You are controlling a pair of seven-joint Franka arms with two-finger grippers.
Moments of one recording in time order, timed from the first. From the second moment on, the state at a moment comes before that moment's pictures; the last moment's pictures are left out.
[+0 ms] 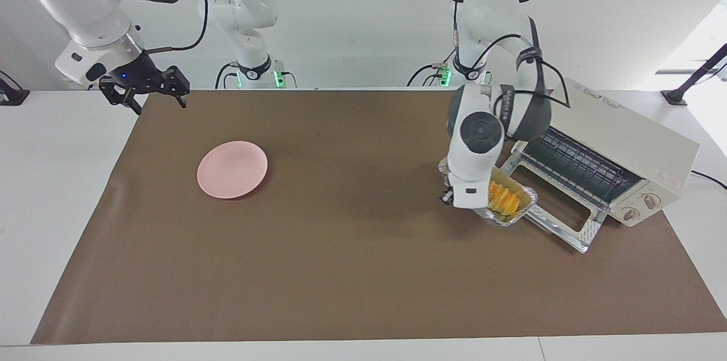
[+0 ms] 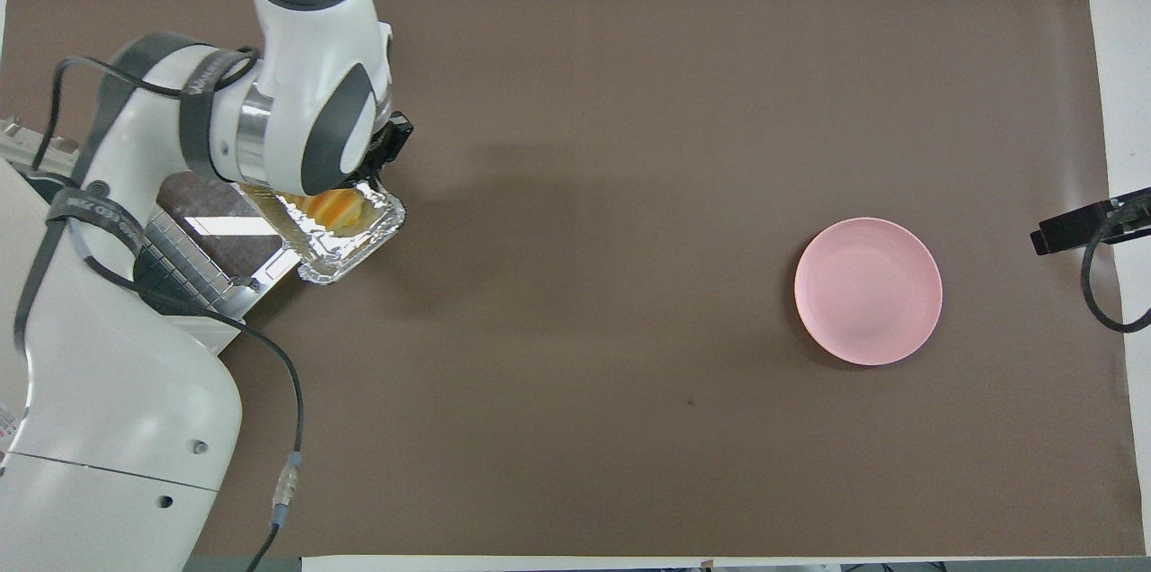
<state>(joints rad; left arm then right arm) -0.61 0.55 0.38 -1.38 -0.07 1.66 -0.94 -0.04 -0.04 -0.05 -1.68 -0.03 1.54 -0.28</state>
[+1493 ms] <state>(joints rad) -0.39 0.51 0.54 -1.52 -0.08 1.60 -0.74 -0.04 -0.04 -0.05 -1.68 -0.03 1.54 -0.28</state>
